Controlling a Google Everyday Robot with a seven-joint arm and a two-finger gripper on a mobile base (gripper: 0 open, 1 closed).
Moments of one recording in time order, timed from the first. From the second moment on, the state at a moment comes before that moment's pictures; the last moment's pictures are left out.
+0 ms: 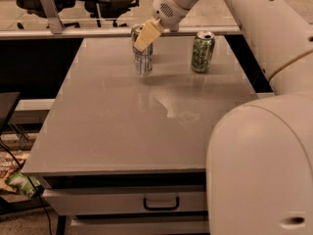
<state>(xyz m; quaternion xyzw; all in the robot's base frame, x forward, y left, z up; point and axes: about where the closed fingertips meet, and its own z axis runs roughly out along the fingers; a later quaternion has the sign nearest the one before) 0.704 0.013 0.953 -0.53 0.79 0.17 0.27</state>
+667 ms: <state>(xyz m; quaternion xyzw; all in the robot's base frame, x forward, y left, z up) 0.745 -0.001 0.946 -0.48 0.82 0.13 0.29</state>
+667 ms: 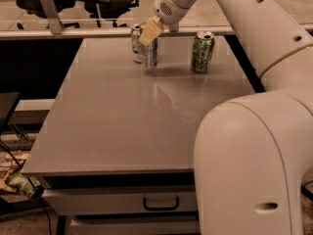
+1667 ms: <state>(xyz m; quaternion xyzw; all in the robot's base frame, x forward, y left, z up) 0.759 -0.004 0.923 -0.47 0.82 0.13 0.29</state>
